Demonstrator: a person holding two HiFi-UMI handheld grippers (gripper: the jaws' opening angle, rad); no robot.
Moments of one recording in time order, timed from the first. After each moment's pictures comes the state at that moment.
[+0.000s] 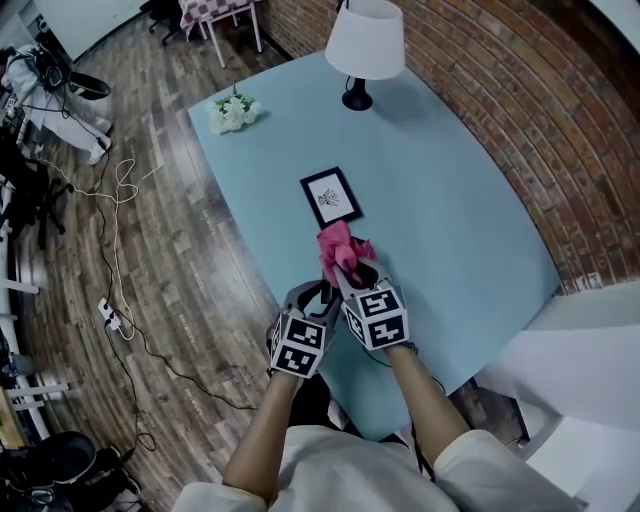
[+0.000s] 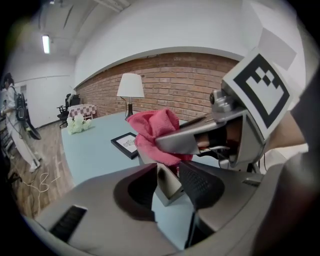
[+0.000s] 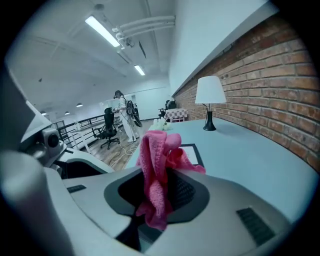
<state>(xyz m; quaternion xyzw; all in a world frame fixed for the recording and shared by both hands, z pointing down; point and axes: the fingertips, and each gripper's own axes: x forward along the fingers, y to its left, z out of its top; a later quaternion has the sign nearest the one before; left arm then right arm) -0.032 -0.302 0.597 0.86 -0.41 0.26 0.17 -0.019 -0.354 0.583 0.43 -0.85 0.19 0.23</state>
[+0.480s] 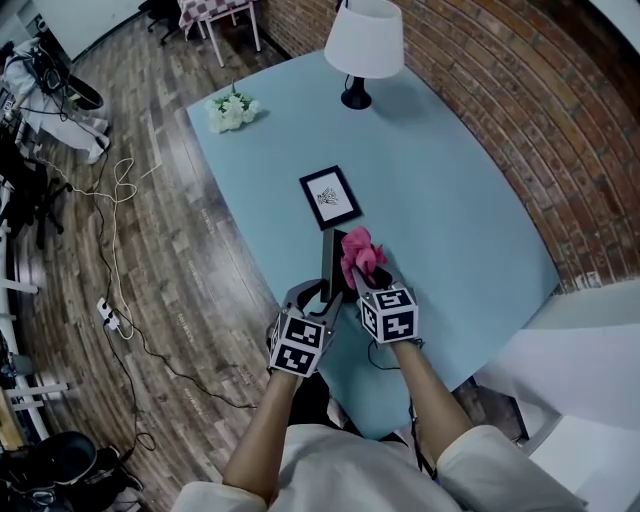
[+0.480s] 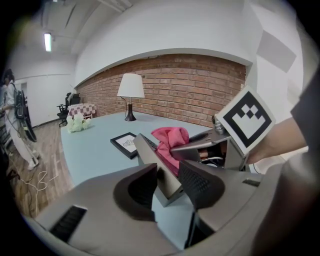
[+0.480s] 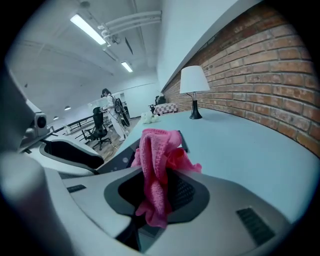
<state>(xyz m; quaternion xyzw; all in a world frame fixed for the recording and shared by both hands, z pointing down) -0.031 -0.302 0.598 0.86 -0.41 0.25 0.18 0.026 -0.354 0.625 0.47 -0.82 0.24 0.23</state>
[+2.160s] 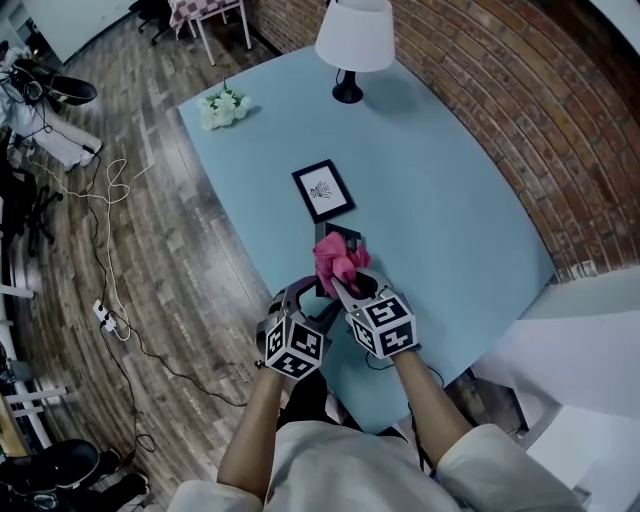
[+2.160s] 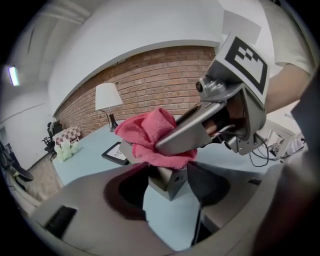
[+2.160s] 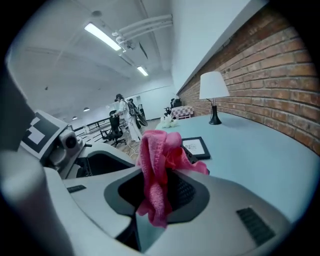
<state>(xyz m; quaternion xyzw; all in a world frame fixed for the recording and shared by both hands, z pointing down) -0.023 -0.282 0.606 0.89 -0.33 0.32 0.05 -0.014 -0.316 0.588 0.39 -0.87 0.21 0.22</state>
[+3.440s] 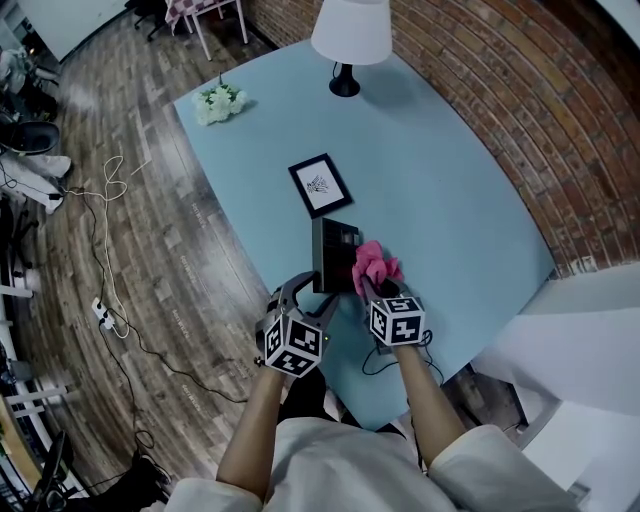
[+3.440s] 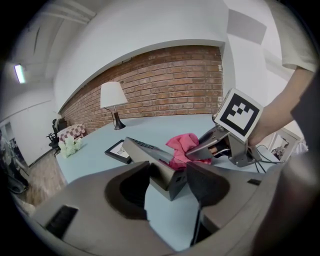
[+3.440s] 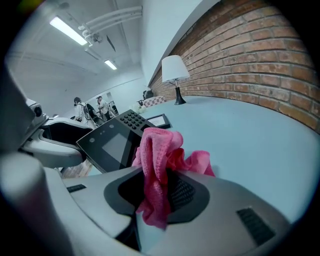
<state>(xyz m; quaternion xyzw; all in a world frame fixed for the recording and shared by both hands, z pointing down) -0.025 -0.285 0.609 0.88 -0.36 0.32 0.06 0.071 -0.311 0.675 0.51 -0.77 0.30 0.23</state>
